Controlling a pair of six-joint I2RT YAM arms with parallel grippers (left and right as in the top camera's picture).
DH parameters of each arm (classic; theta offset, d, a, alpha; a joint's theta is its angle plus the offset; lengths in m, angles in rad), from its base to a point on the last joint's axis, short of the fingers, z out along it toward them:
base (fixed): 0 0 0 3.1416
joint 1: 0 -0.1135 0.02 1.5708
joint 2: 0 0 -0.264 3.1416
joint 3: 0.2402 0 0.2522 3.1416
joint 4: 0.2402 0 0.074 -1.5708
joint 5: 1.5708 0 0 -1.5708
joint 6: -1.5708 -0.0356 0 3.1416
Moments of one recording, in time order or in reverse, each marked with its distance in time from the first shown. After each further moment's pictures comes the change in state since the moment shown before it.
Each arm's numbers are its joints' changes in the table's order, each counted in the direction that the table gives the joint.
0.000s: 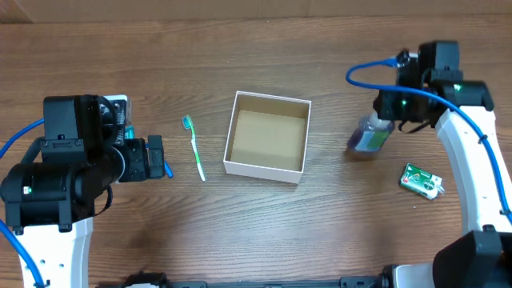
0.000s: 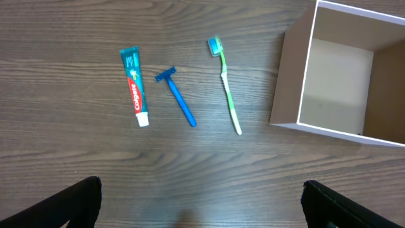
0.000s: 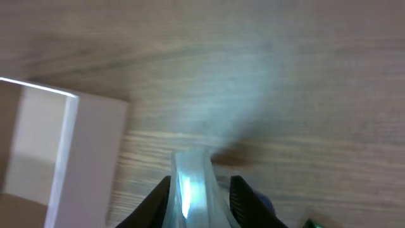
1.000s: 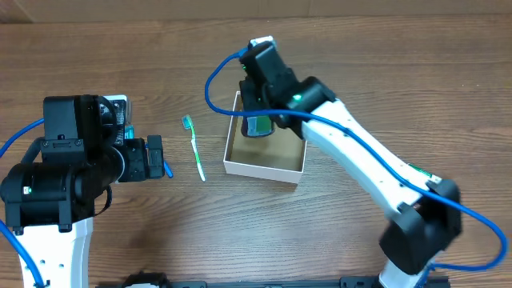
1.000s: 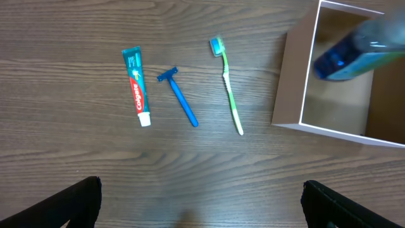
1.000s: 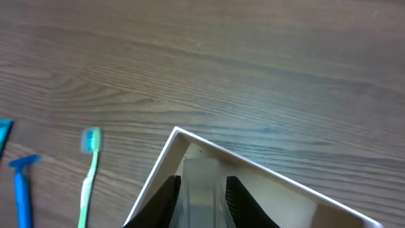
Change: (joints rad) left arm 0.000 0.000 0.000 0.000 -0.007 0.000; right arm -0.685 0.303 0.255 -0.277 0.364 -0.363
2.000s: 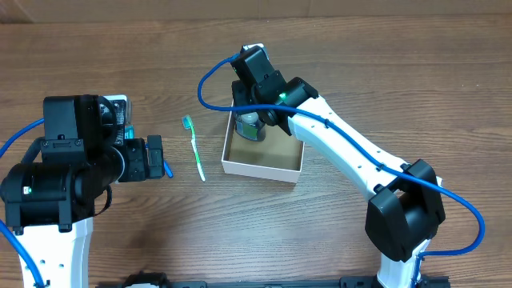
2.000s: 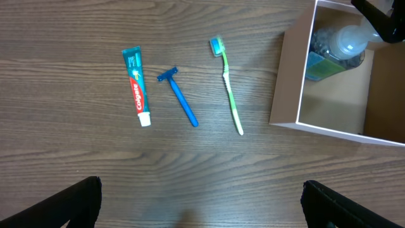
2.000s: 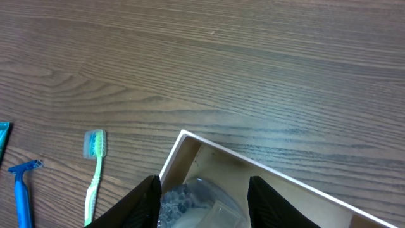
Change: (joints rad) left arm 0.000 0.000 0.000 0.000 0.000 0.000; right arm 0.000 0.080 0.001 -0.058 -0.048 -0.030
